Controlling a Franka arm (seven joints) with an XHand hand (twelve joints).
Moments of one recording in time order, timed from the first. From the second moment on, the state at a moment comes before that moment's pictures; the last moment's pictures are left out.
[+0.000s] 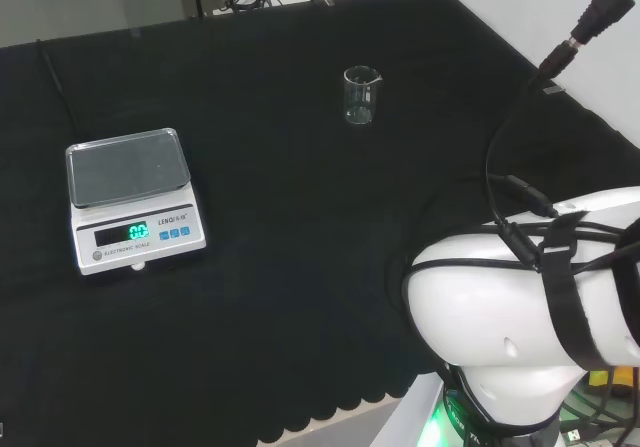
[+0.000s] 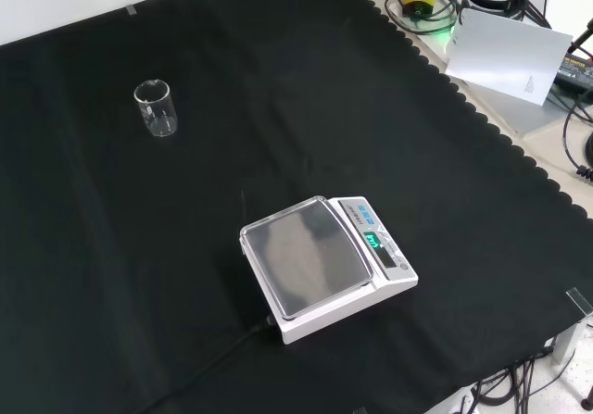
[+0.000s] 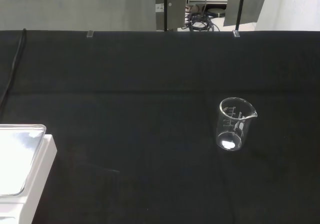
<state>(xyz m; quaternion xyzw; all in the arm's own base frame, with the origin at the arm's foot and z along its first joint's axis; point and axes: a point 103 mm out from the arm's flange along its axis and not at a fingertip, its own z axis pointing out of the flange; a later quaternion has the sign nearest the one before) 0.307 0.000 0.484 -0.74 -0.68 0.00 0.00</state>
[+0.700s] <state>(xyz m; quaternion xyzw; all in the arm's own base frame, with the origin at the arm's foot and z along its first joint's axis) 0.325 -0.002 0.473 -0.74 -0.68 0.02 0.01</state>
